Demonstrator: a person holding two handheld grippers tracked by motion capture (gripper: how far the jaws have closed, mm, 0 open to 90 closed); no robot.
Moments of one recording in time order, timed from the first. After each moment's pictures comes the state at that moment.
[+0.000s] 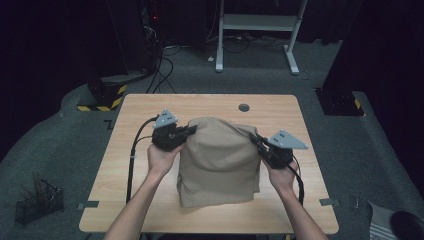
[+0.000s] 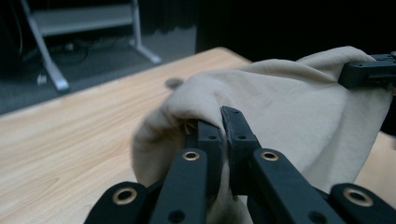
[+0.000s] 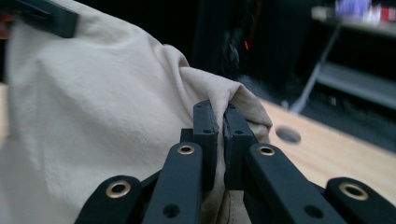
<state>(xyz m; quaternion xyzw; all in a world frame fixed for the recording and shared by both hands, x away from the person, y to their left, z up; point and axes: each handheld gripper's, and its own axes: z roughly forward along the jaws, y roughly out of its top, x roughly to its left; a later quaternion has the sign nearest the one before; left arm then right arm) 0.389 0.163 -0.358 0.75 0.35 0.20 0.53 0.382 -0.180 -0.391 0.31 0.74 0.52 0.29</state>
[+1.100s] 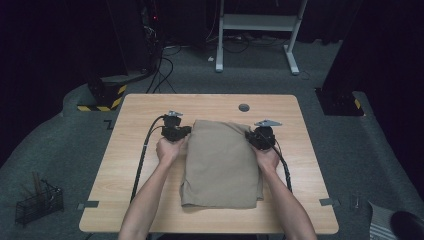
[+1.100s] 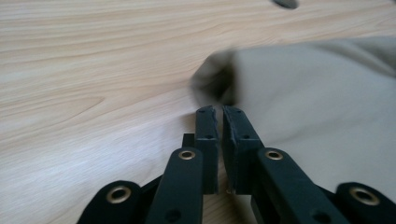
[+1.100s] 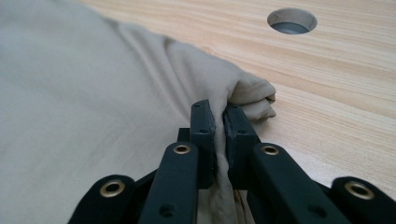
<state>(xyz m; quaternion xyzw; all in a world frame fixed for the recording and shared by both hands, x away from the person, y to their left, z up) 0.521 0.174 -0.482 0.75 0.52 0.15 0.39 0.519 -0.171 -0.502 0.46 0.77 0.40 0.19</state>
